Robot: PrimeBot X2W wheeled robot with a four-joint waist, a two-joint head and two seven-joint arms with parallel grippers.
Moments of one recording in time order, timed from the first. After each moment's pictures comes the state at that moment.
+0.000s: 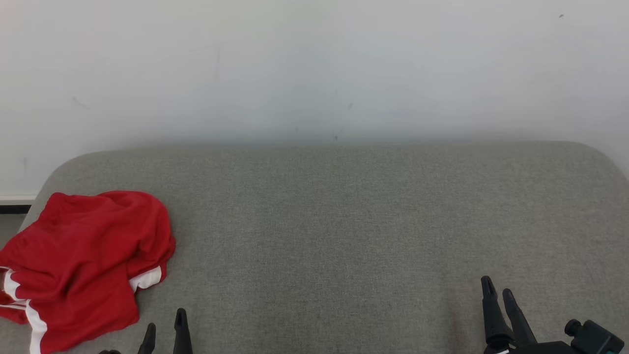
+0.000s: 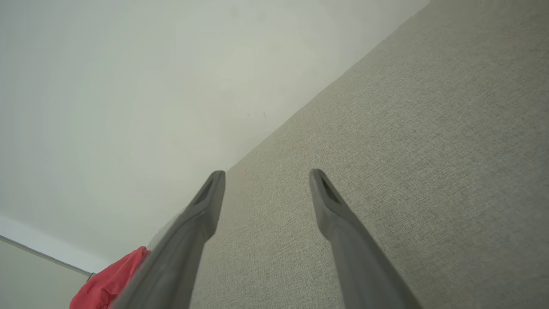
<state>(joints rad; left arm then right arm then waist) 0.04 0.06 -0.05 0.24 -0.66 -0.02 -0.12 0.02 -0.07 0.04 0.23 0.82 0.13 -0.12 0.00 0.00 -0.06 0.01</state>
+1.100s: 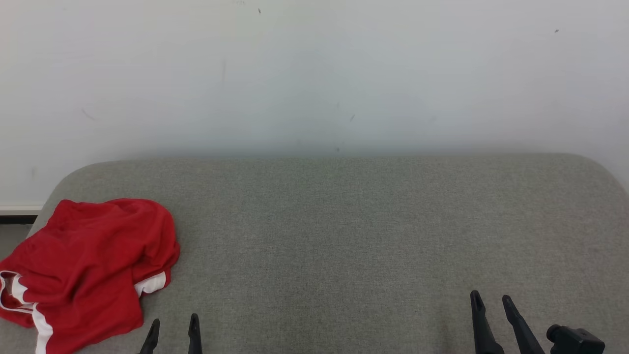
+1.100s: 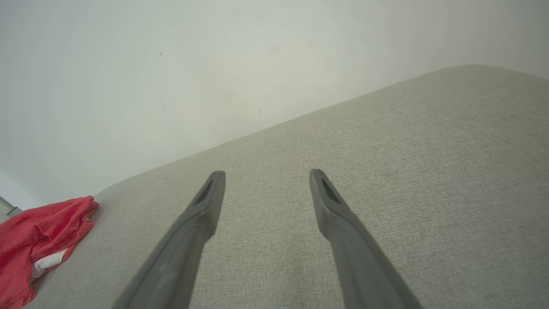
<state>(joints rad) 0.06 0.09 -0.09 0.24 -0.30 -0.01 -0.20 0.06 -0.06 0.03 0.22 0.44 0.13 -0.15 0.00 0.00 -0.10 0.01</state>
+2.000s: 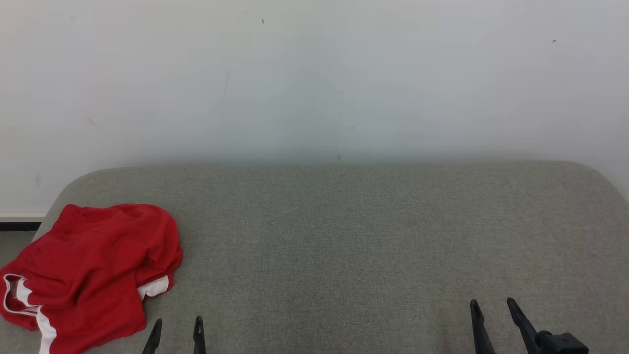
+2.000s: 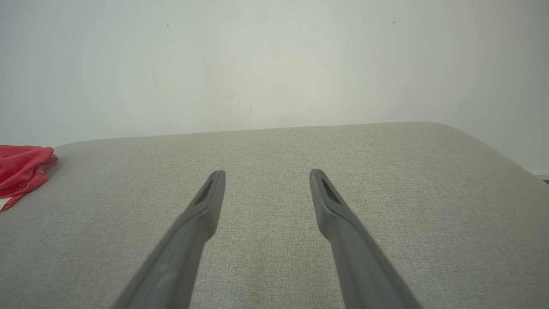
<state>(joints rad) 0.08 0.07 -0.08 0.23 -0.16 -0.01 -0.26 0.09 -0.05 -0.01 0.21 0.13 0.13 -0.16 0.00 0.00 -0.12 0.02</state>
